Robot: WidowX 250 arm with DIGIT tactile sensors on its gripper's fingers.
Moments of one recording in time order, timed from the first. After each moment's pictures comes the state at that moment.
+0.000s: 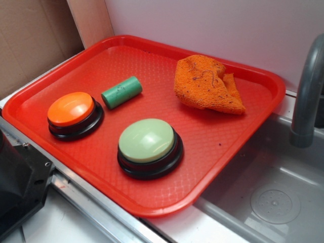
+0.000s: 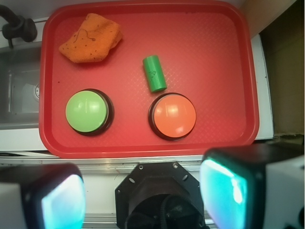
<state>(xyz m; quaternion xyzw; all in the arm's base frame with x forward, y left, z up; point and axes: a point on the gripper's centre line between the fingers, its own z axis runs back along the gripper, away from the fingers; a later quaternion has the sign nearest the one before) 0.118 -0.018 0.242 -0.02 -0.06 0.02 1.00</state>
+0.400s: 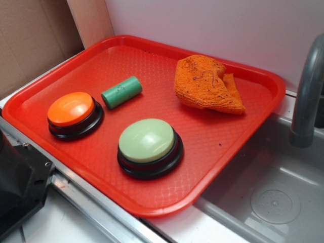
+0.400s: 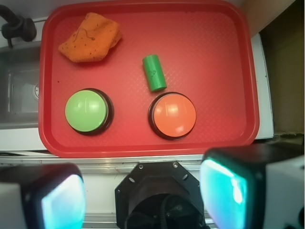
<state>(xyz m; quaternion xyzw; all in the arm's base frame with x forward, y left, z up) 0.117 -0.017 0.238 -0.02 -0.05 0.02 1.00</state>
